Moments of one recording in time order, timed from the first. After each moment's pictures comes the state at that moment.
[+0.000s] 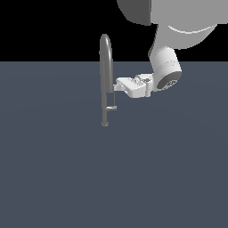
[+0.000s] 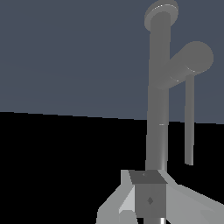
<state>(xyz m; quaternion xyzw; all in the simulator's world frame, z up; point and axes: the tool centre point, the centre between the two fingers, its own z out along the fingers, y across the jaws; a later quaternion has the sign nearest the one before) 0.106 0.000 0.177 -0.59 0.43 0.53 0.43</state>
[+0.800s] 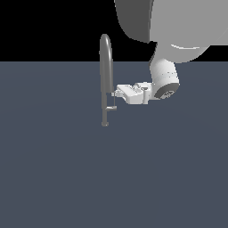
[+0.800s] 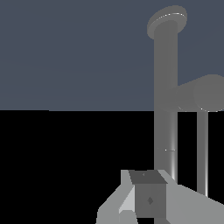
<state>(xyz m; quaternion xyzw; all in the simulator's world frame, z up) 0.110 0.004 0.149 -0.55 0.44 0.55 0.44</state>
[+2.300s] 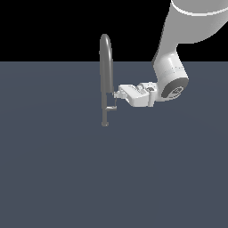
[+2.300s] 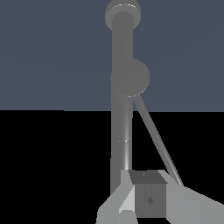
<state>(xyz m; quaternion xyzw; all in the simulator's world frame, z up) 0.065 -0.005 0.157 -0.55 0.44 0.55 0.45</state>
